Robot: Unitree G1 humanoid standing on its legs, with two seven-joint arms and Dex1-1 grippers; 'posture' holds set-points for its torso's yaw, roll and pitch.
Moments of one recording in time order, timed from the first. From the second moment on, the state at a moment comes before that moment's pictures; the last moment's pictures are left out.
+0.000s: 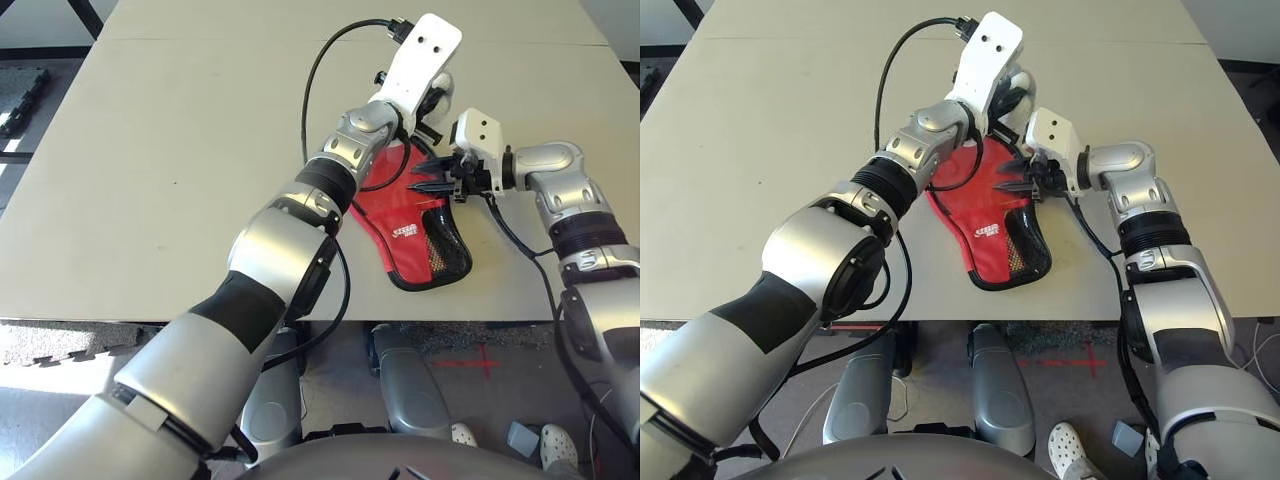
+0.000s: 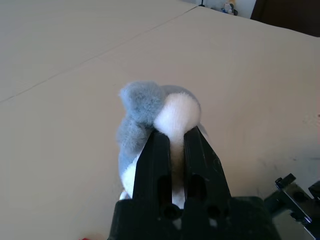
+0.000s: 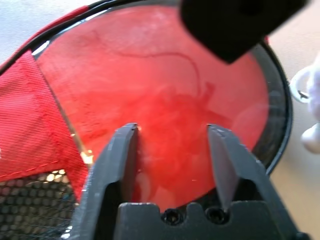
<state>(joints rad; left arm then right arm) -1.44 -0.17 0.00 1.30 -0.05 0.00 -0.38 -0.88 -0.54 0.13 0.81 0.00 -0.11 1.24</state>
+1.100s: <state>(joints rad) -1.03 0.32 -0.14 0.37 -0.09 0.57 -0.86 -0.90 -0.53 0.13 0.86 0.01 -0.12 1.21</state>
